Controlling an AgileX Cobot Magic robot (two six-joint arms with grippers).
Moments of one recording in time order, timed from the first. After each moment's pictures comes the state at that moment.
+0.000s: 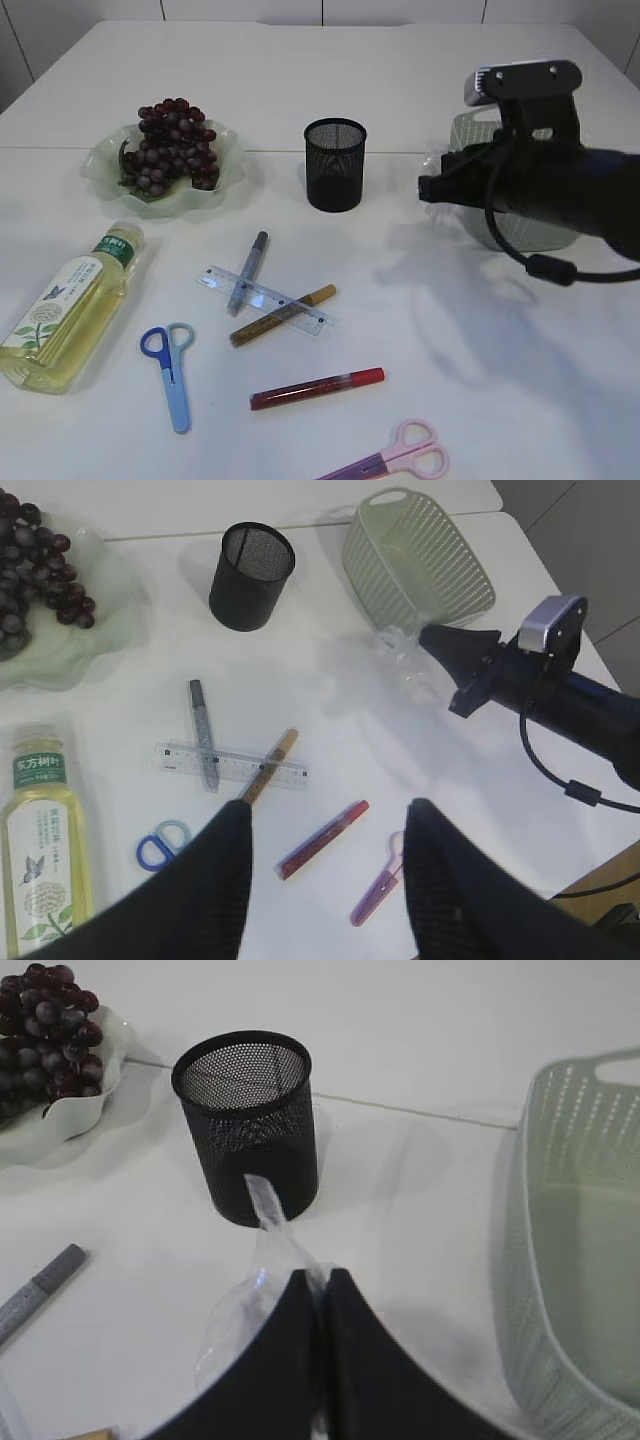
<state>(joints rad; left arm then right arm) -0.16 1.21 -1.58 -0.49 1.26 0.07 0.35 1.65 -0.79 0.19 -0.34 -0.14</state>
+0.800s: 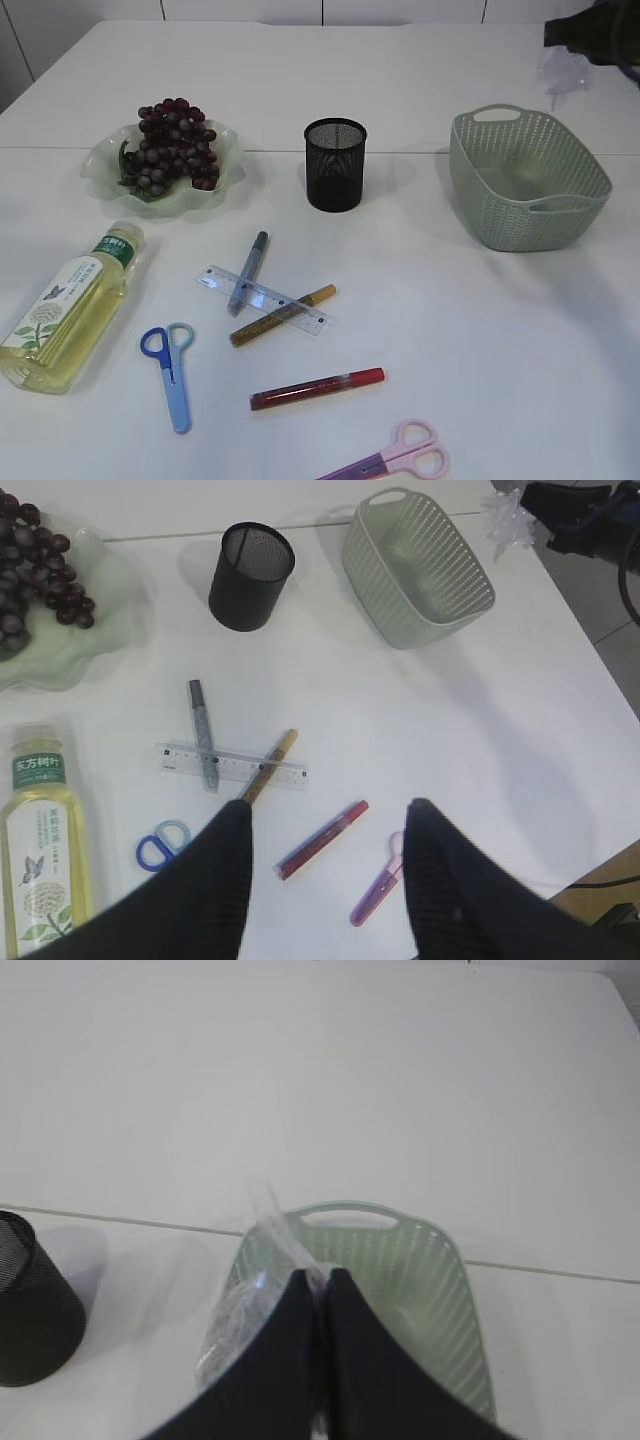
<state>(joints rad) -0.16 1.21 -1.58 -0.49 1.26 0.07 0.02 1.62 -1.21 0.23 0.13 -0.29</state>
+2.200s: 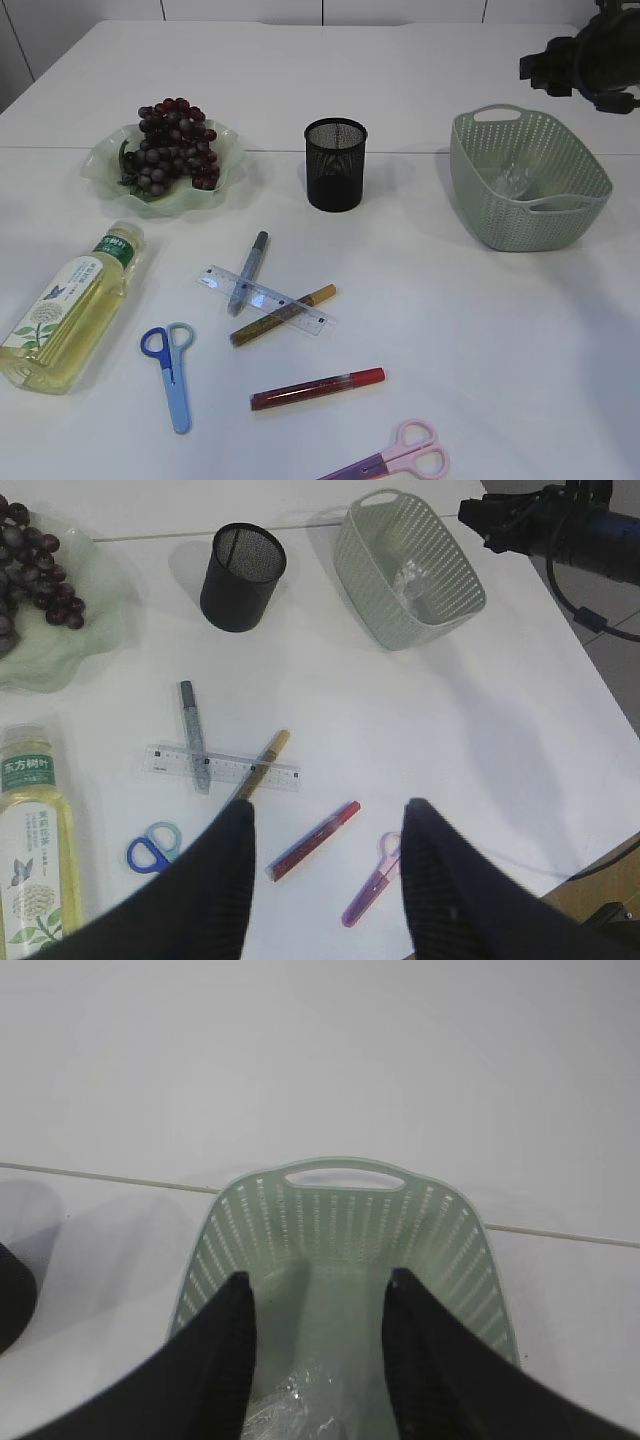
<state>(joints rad) -0.16 1.21 -1.58 -0.51 1.26 0.07 -0.01 1.82 -1.35 0.22 0.19 -0.30</state>
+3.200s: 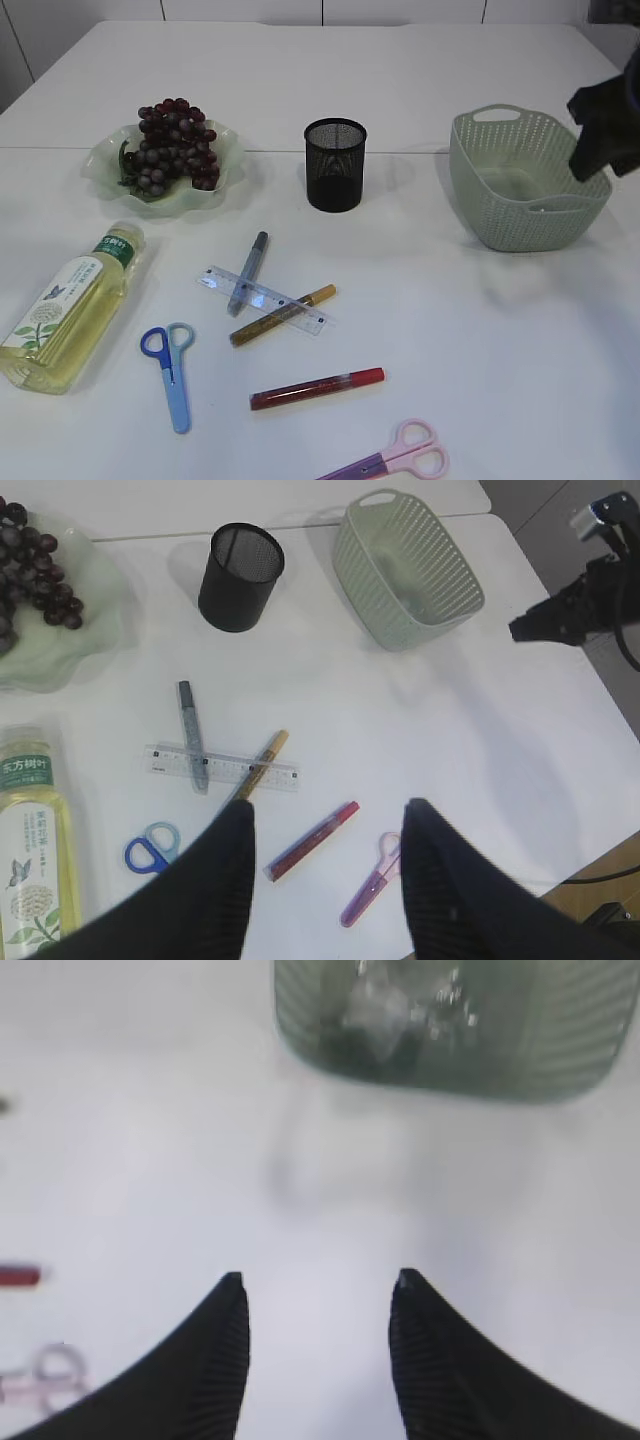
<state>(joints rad) -0.16 1.21 -1.58 -0.51 1.26 0.07 -0.01 1.66 -1.42 0.17 1.05 -0.26</state>
